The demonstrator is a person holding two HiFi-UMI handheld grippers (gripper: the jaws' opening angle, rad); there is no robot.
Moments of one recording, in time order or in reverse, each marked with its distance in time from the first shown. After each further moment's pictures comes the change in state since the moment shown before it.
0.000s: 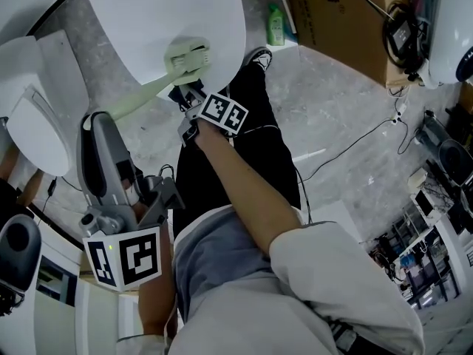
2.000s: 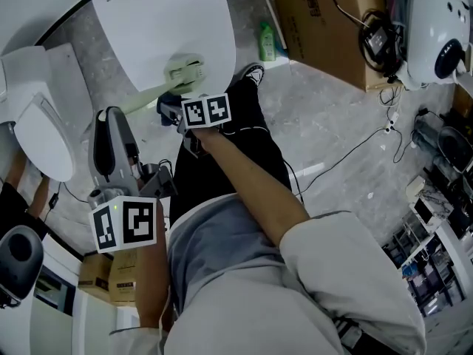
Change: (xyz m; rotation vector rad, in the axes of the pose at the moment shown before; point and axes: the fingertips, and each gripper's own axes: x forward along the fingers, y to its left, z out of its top) left arm -0.004 -0.001 0.003 0.035 0.021 0.032; right arm -0.021 0.084 -0.040 -0.491 0.464 0.109
